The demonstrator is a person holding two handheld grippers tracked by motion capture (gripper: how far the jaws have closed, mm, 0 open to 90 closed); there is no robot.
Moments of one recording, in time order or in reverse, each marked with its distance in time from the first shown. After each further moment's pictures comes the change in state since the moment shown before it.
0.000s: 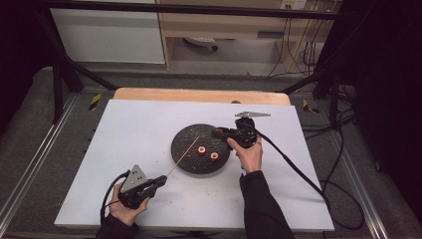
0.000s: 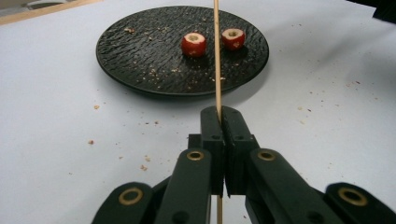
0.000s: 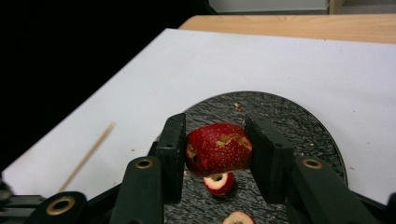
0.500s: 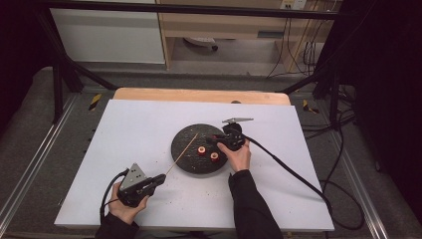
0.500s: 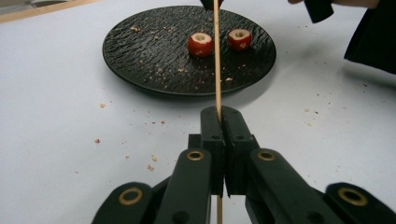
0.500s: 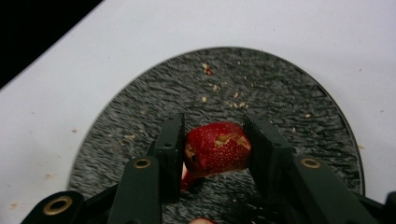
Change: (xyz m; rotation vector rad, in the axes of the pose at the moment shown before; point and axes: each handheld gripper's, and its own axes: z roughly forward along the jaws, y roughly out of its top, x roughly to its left) left arm 0.003 0.000 0.002 0.000 0.007 -0.012; right arm -0.019 -0.025 0.052 0.115 -0.095 -0.009
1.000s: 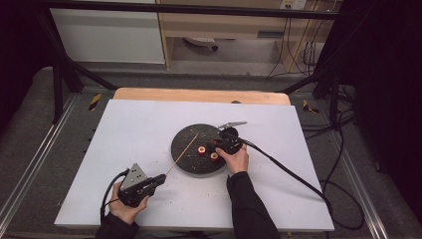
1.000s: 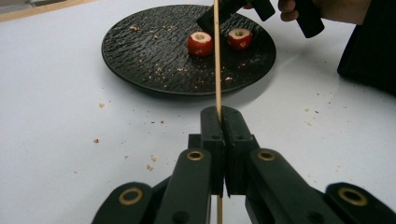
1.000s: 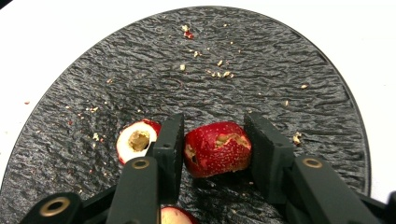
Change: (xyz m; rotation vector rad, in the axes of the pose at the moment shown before) left arm 0.000 0.000 0.001 0.003 -0.001 0.000; right arm -0.004 -0.013 0.017 0.067 -0.066 -0.060
